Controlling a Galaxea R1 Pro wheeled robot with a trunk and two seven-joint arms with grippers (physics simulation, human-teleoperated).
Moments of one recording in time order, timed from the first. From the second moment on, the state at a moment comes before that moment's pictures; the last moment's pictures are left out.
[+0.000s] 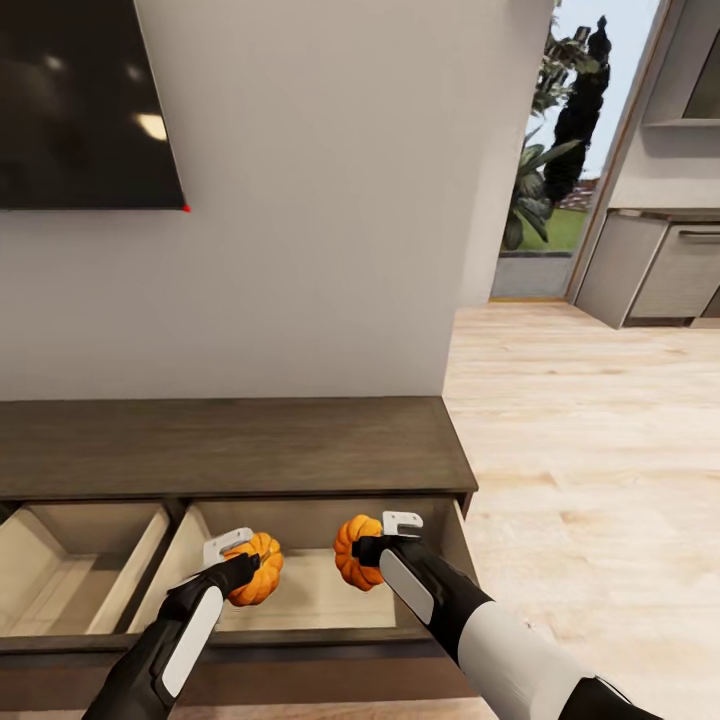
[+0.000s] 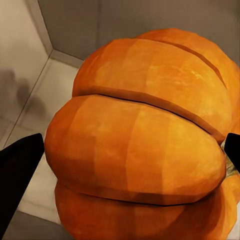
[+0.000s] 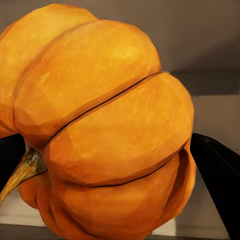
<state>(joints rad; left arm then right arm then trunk) -0.38 0.02 -0.06 -1.04 0.47 0.46 0.35 -0.74 0.17 0.67 -0.57 -0.79 0.38 -0.41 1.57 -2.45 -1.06</state>
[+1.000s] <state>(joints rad) -0.38 0.02 -0.06 -1.04 0.47 0.47 0.35 -0.74 0.17 0.67 -0.56 -0.80 0.43 -0.49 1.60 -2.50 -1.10</state>
